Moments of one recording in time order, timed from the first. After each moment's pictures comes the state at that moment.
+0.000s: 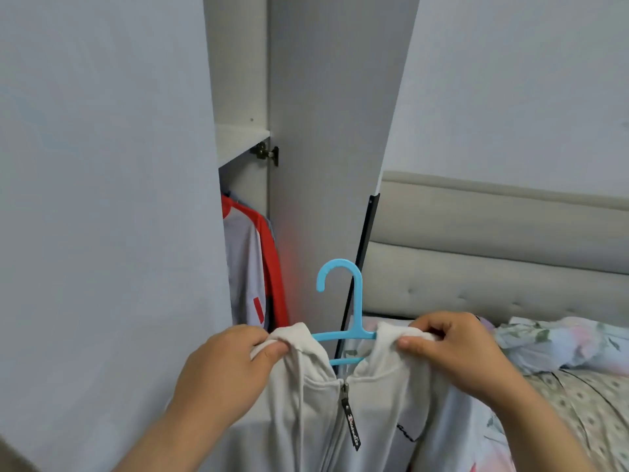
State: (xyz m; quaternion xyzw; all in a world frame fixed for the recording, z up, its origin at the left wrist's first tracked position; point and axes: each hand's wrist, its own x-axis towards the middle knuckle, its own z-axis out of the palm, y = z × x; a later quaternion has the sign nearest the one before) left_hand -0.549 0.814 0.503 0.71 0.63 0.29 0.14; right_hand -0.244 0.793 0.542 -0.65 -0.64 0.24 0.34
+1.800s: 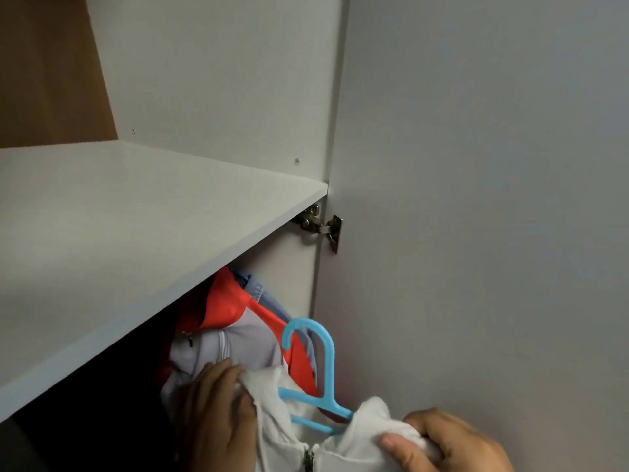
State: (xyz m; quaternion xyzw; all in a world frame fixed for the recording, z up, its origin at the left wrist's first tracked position) left_hand -0.557 1.249 0.404 0.56 0.67 0.48 -0.06; right_hand -0.306 1.224 0.484 -0.59 -0.72 0.17 0.33
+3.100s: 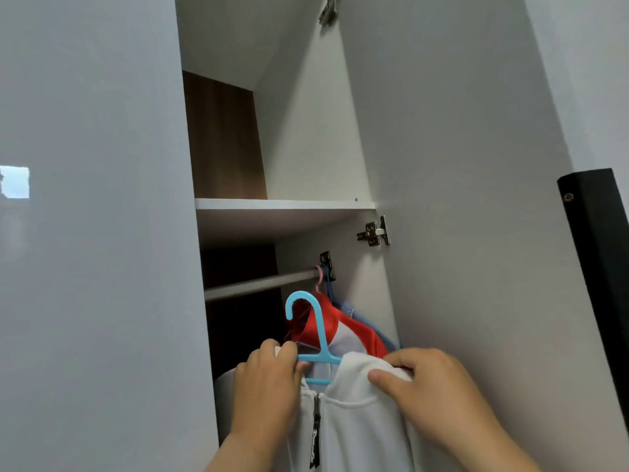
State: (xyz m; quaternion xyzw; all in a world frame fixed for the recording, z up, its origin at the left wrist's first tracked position) left_hand -0.542 1.205 0.342 0.46 0.76 0.25 -0.37; right_hand -0.330 1.287 0.338 -0.34 -0.81 0.16 0.44
